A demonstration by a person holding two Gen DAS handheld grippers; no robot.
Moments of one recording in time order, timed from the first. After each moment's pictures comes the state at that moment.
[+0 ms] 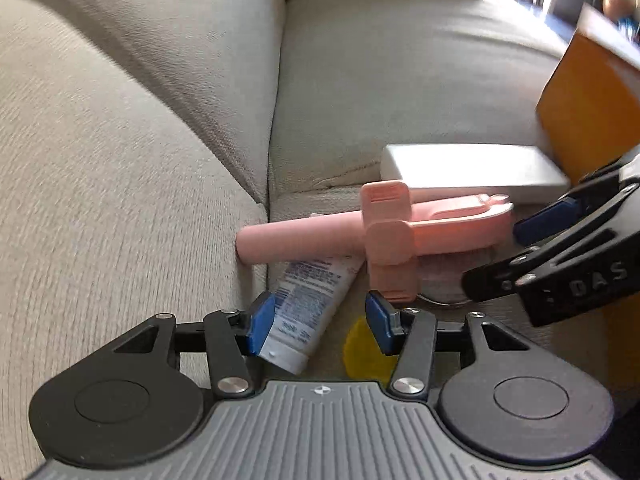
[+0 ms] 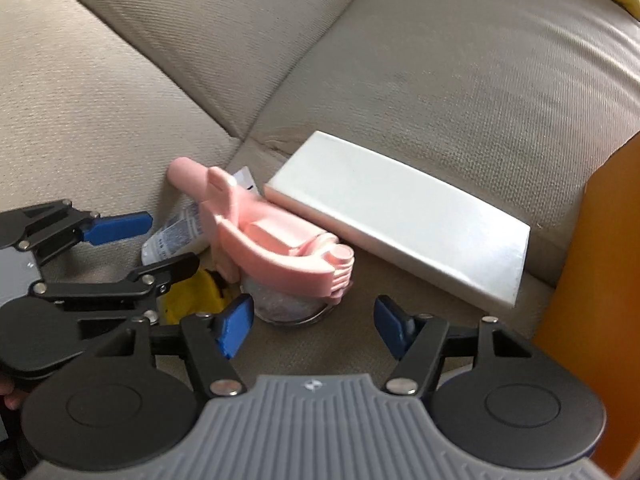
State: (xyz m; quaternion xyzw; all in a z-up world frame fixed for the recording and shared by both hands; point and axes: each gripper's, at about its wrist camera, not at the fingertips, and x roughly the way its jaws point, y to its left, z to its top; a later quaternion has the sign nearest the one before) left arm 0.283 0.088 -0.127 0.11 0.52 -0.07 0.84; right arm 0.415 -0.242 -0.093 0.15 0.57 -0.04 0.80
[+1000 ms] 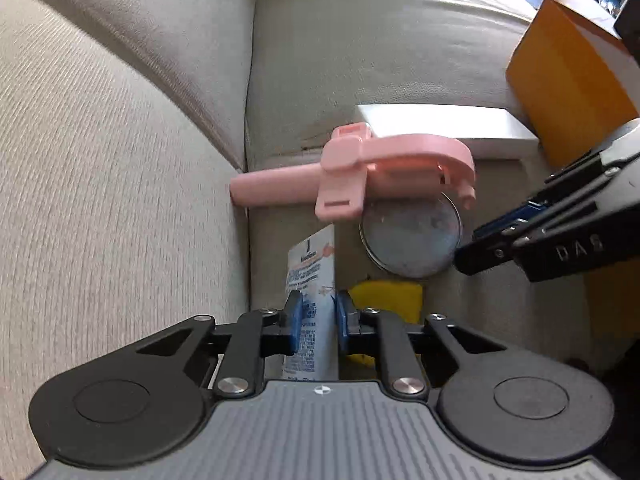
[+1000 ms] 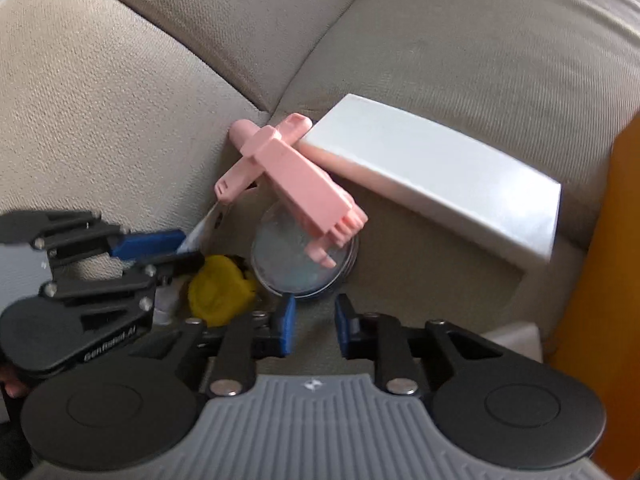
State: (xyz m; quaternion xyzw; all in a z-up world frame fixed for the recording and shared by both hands) left arm 0.260 0.094 -0.111 0.11 0.55 -0.11 0.82; right arm 0.387 -0.242 -0.082 0.20 0.58 -0.01 0.79
